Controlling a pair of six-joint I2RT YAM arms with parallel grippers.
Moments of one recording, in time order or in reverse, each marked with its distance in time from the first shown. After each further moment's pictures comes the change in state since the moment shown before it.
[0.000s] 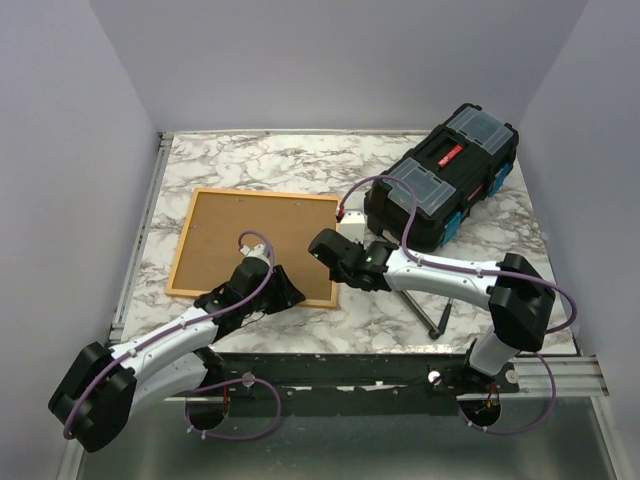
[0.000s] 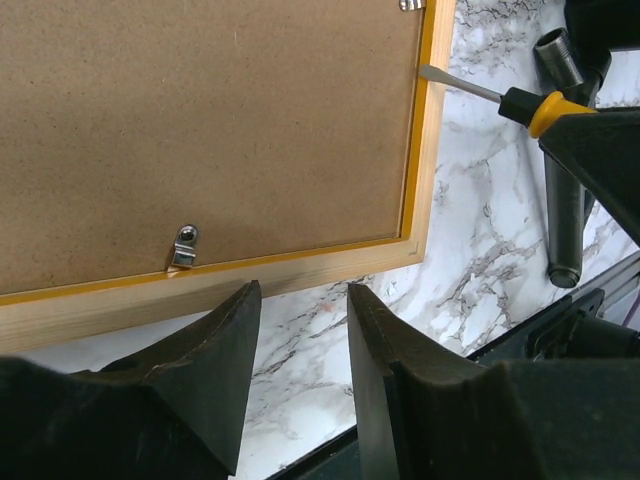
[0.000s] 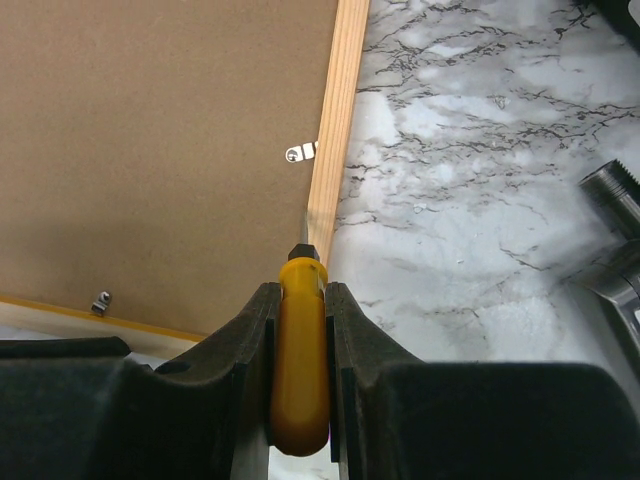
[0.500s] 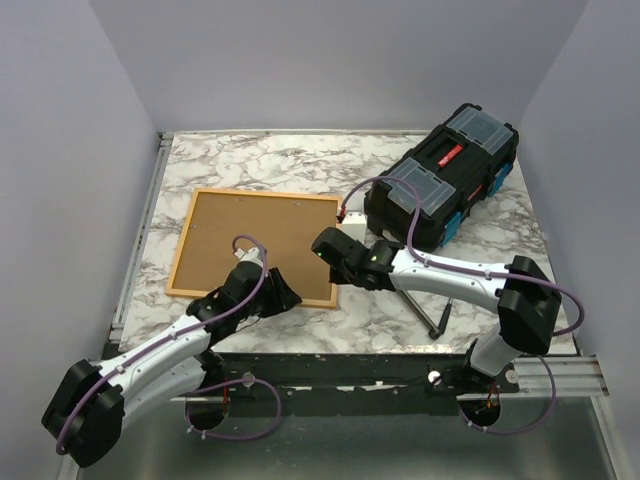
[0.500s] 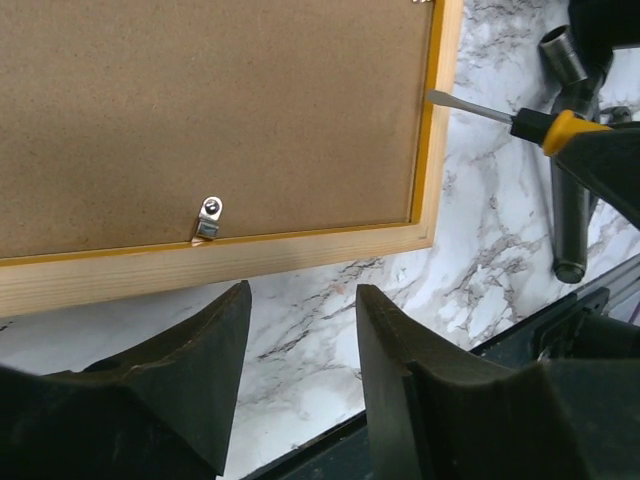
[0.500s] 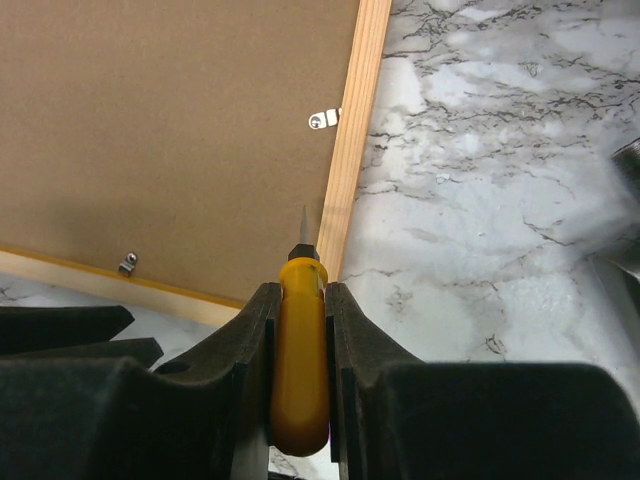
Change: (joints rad) left arm 0.000 -0.090 -0.020 -0.085 -0.021 0.001; right arm 0.000 -0.037 0.000 -0.025 -0.083 0.015
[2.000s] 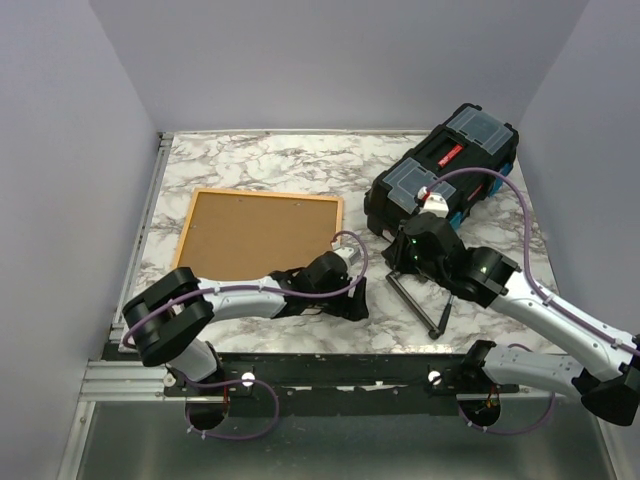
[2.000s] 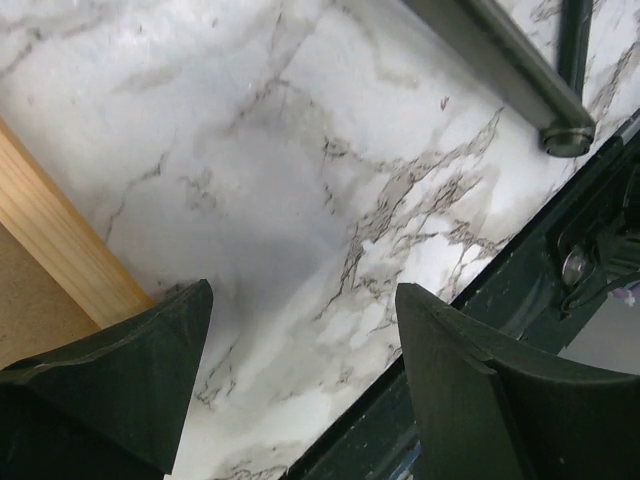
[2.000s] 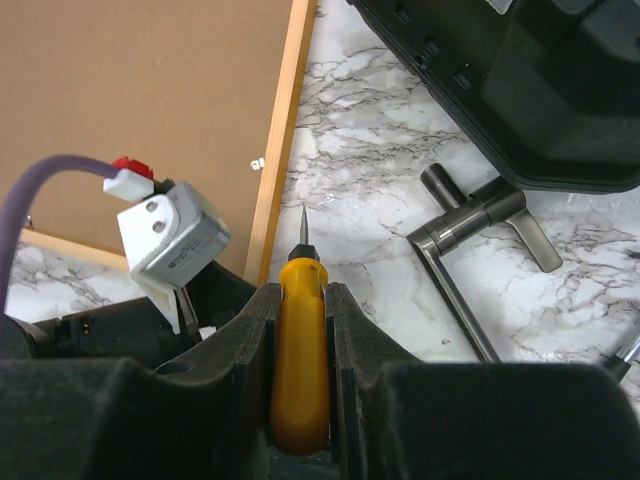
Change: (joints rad) left arm -0.368 0.660 0.400 0.190 0.043 0.205; right arm -0.194 -0.586 -0.161 -0.123 -0.068 -0.169
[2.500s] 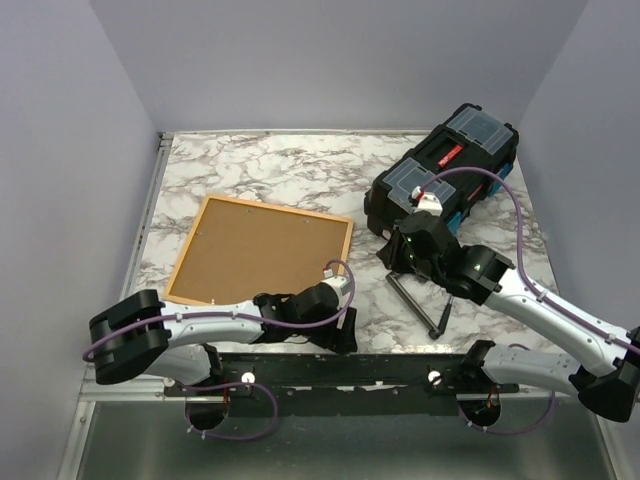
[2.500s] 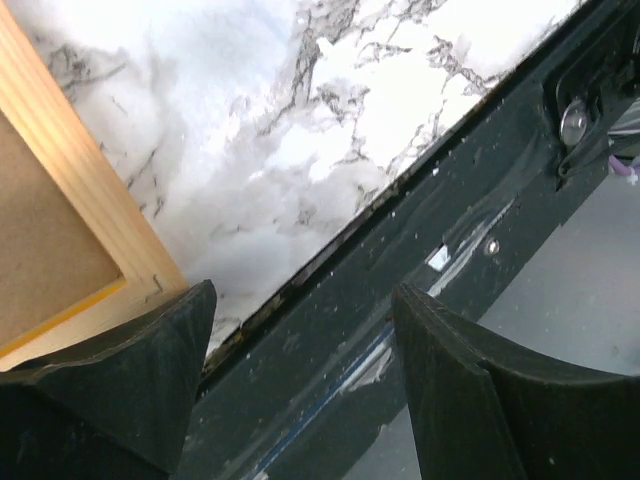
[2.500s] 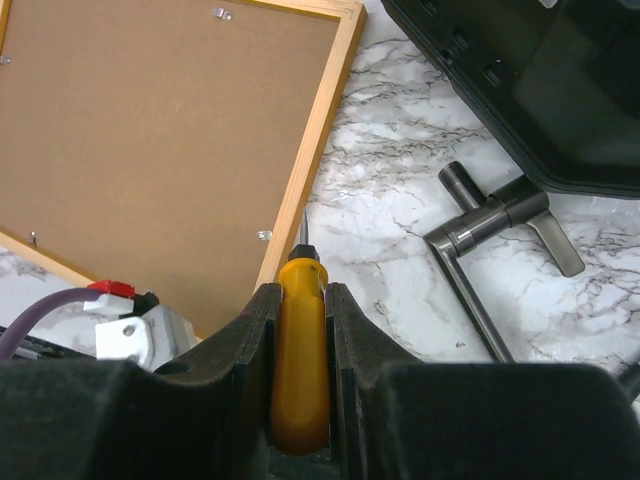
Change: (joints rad) left arm -0.170 -0.230 -0.134 -0.145 -0.023 -0.099; right arm 0.000 0.036 0.000 0.034 -0.033 -0.001
